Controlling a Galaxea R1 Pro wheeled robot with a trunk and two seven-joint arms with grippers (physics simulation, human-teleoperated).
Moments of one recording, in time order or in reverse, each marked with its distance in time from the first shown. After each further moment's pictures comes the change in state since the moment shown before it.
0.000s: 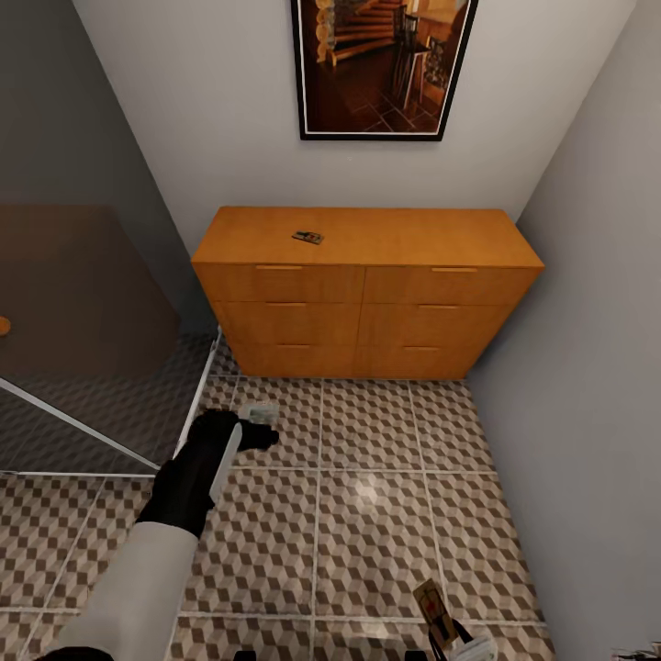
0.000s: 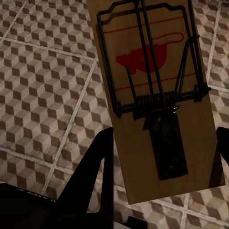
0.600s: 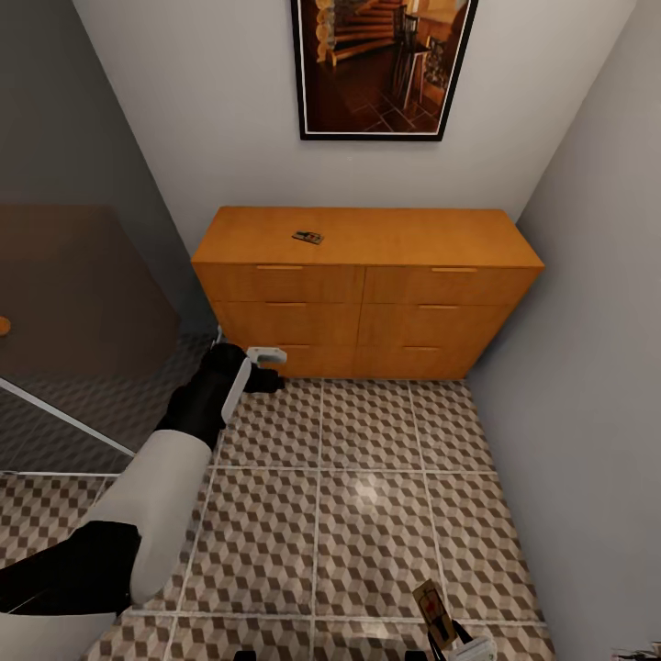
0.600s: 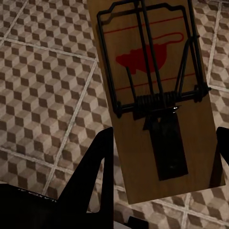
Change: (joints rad) left arm -0.328 -0.010 0.000 0.263 -0.001 0.003 0.002; right arm 0.001 0.002 0.000 0.000 0.000 -0.001 0.000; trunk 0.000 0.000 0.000
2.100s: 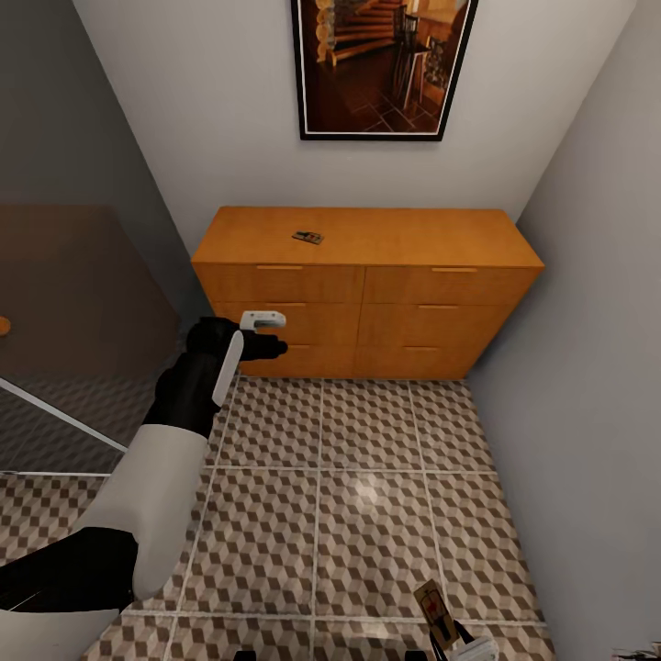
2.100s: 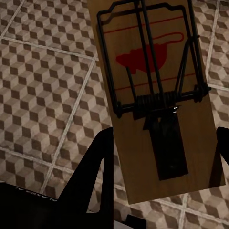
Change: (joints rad) left arm -0.012 -0.009 -0.004 -0.218 0.040 0.010 -0.006; right arm 0.000 -0.004 -0.002 0.000 0.000 0.005 -0.003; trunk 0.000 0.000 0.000
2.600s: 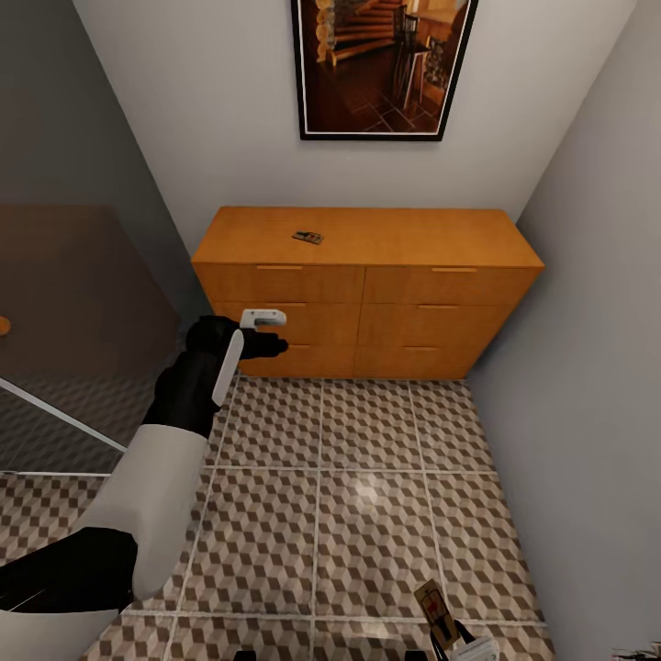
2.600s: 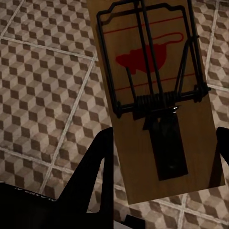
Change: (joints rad) left arm 0.000 0.002 -0.009 -0.015 0.001 0.000 -0.004; right arm 0.000 -0.003 0.000 -0.001 0.000 0.000 0.000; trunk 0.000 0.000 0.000
